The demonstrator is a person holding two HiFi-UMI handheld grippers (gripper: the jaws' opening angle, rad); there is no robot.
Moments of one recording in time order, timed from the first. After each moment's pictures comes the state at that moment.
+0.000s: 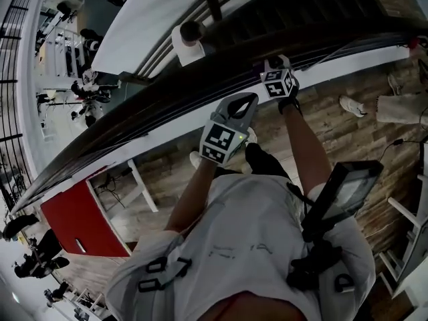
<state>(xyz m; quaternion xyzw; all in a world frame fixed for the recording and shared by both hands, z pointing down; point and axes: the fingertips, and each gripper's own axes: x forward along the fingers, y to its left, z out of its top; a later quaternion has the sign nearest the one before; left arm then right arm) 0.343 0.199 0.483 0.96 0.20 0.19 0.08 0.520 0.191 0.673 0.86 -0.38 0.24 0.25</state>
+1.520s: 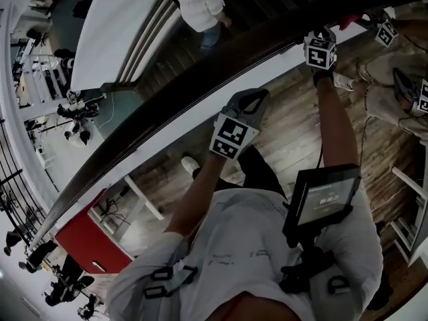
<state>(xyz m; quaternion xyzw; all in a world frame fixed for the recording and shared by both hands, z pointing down) 0.444 0.303 0.559 0.92 0.30 0.23 0.09 0.731 0.435 0.663 0.93 -0.16 0.26 0.21</state>
